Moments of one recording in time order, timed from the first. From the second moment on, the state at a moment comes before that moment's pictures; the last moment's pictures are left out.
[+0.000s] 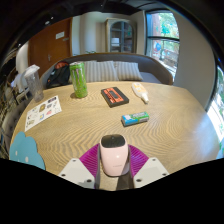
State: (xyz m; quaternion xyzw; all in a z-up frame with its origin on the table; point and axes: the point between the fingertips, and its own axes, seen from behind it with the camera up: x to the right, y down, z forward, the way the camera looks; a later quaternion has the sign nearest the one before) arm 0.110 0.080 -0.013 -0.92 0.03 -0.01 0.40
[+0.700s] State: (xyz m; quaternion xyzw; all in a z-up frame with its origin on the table) arm -0.221 0.010 0.008 -0.90 0.06 0.00 0.43
